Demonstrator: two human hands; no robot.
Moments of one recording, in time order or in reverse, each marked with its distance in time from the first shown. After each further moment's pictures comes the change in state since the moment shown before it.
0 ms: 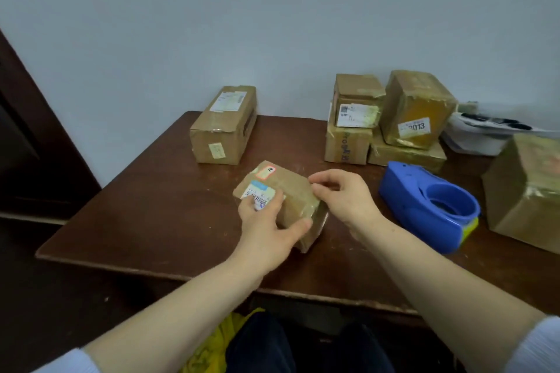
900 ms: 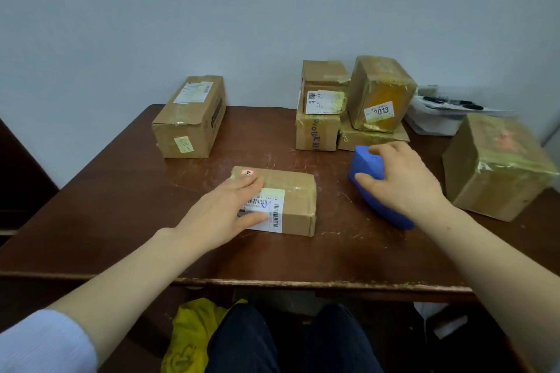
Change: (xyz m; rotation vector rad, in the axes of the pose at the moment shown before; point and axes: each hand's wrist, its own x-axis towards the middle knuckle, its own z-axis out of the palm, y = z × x) left_hand 0.037 -0.011 -0.032 0.792 -0.181 0.539; right_hand -0.024 0.023 -0.101 -0.740 0.132 0.051
